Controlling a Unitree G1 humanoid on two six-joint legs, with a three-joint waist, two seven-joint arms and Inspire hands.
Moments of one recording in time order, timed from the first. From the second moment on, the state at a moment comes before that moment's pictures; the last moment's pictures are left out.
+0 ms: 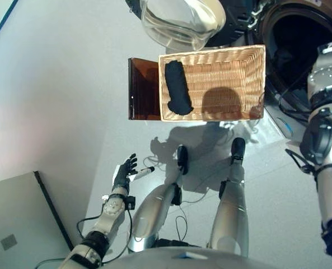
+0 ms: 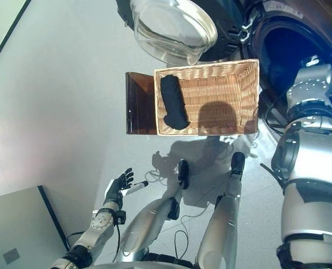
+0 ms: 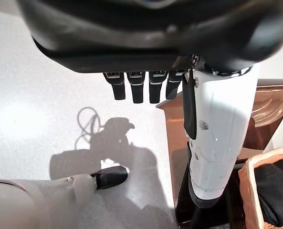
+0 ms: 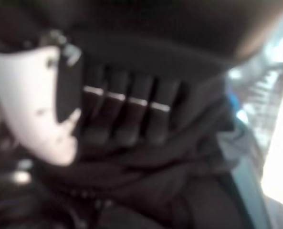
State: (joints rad) left arm -0.07 0.19 -0.37 0.71 -0.34 -0.18 0.24; right arm -1.39 -0.70 -0.17 1.37 1.25 -0.29 -0.68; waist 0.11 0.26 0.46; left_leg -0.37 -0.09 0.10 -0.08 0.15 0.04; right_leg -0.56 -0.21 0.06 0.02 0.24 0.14
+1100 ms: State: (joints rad) left arm -0.07 0.18 -0.41 0.68 -0.37 -0.21 0.26; right arm -1.44 -0.71 0.13 1.53 0.62 0.06 -0.87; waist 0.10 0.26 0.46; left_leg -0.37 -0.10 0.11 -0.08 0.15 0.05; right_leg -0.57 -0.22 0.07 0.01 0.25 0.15
